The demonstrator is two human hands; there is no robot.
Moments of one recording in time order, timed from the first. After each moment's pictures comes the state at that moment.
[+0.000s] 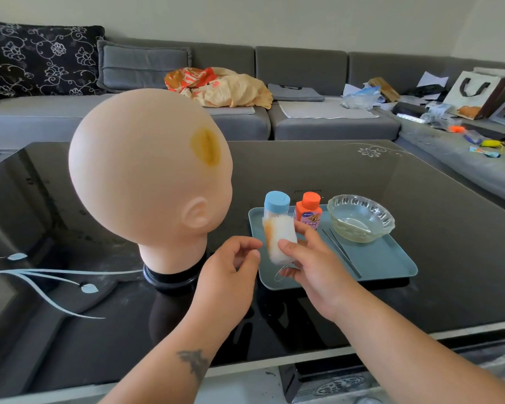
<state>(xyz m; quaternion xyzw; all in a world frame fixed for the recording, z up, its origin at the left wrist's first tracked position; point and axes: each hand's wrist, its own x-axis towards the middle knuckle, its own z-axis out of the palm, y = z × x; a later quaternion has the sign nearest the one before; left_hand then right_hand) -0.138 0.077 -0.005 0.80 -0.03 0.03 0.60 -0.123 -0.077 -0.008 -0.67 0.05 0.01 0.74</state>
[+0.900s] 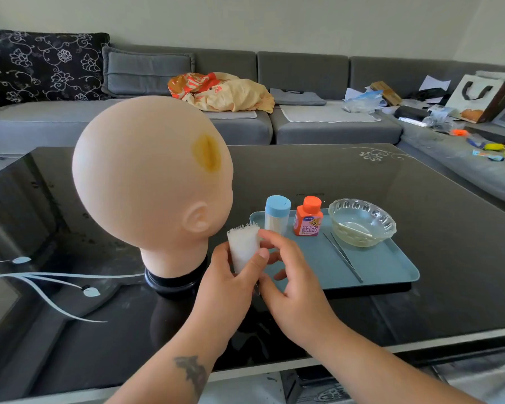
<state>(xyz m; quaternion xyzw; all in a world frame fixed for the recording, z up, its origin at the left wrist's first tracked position) -0.140 0.073 -0.004 0.72 0.01 -0.01 0.70 -0.157 -0.046 -0.010 -0.81 -0.14 -0.15 0.55</state>
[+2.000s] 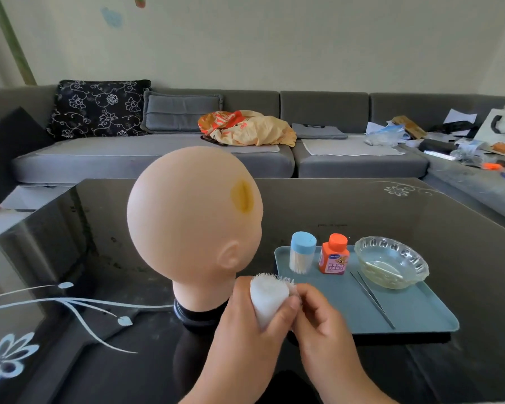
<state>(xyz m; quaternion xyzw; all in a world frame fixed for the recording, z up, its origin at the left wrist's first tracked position) -0.164 0.089 0.018 0.80 -0.05 0.11 0.59 -0.161 -0.032 -0.002 -0.70 -0.11 -0.11 0.69</state>
